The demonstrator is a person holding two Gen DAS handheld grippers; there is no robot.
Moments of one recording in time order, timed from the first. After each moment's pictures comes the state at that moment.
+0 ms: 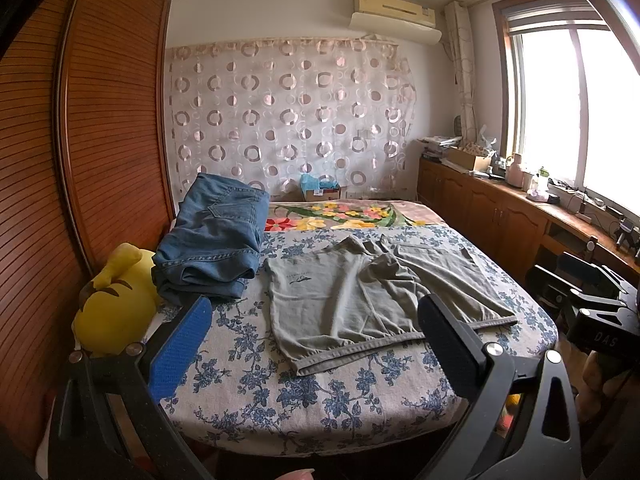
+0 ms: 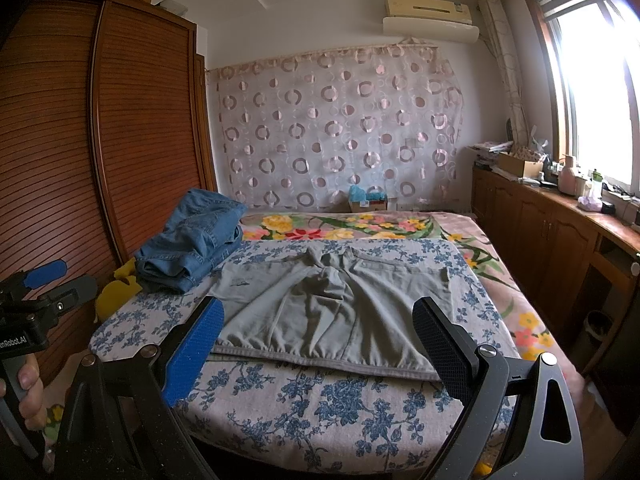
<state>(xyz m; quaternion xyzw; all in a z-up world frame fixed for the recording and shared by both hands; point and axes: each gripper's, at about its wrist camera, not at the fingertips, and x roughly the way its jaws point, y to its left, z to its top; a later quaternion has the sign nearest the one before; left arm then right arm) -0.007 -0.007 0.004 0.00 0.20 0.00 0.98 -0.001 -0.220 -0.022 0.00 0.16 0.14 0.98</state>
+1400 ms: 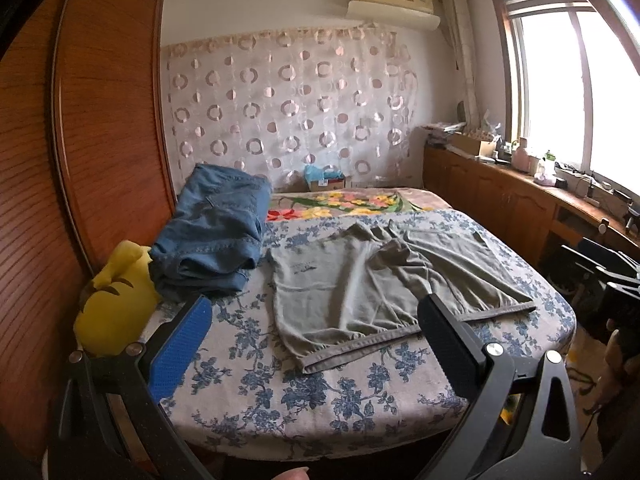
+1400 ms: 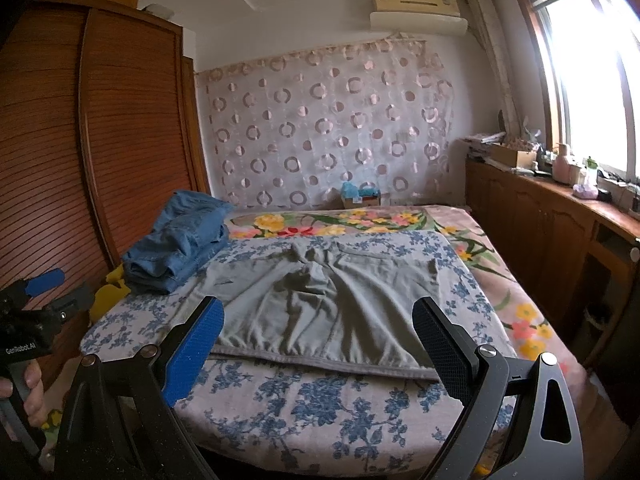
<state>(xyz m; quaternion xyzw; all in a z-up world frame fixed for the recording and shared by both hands) 0.010 -0.027 0.000 0.01 0.22 0.01 0.97 0.012 -0.240 -0.035 0.02 0.17 0.13 0.98</state>
